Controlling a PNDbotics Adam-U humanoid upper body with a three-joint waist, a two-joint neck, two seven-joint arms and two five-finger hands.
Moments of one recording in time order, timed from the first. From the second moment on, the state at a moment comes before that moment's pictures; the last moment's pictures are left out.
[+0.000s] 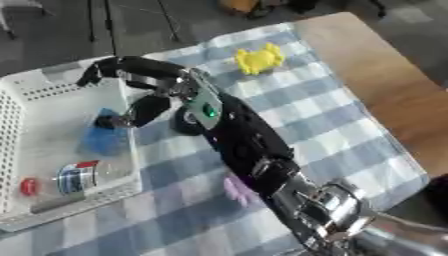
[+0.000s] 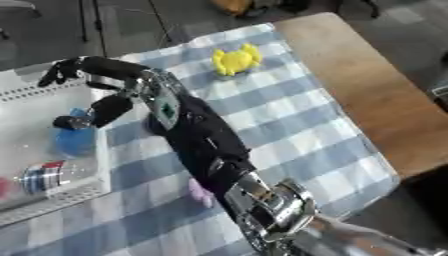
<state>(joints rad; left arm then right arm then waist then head) 0.00 0.21 0.25 -1.74 0.05 -0.22 -0.01 -1.00 0.07 -0.04 -0.84 0.87 -0.77 0.35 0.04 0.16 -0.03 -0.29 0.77</state>
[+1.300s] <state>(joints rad) 0.00 0.21 0.25 -1.74 0.05 -0.23 0.00 -0.79 -0.09 -0.16 -1.21 0.50 -0.45 0.19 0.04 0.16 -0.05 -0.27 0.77</state>
